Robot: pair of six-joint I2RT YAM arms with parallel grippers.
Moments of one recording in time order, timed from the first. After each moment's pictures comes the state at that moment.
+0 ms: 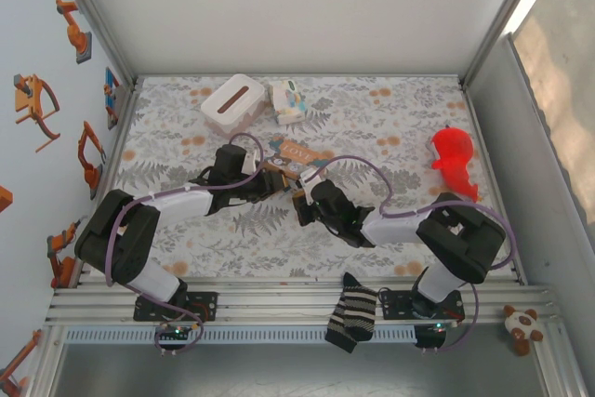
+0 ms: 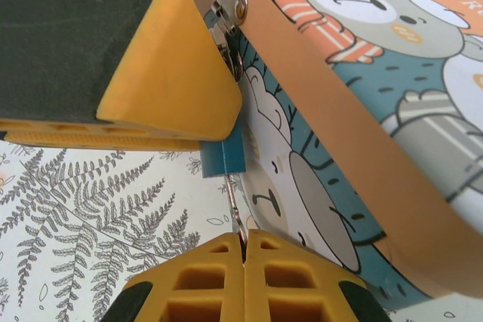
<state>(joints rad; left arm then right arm) -0.57 1.54 0.69 0.14 0.54 -0.88 0.93 1.59 0.60 0.44 0.10 0.27</state>
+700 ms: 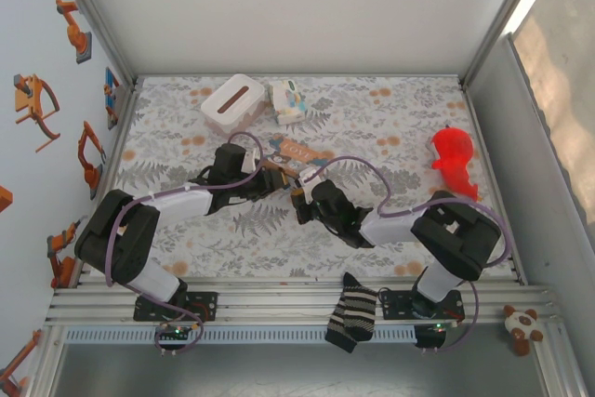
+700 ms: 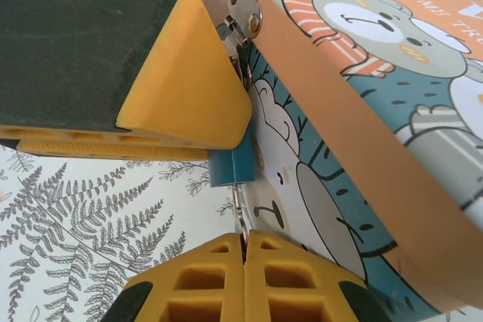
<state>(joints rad) -0.57 1.54 0.69 0.16 0.52 -0.88 0.93 1.62 0.58 0.55 0.11 0.23</state>
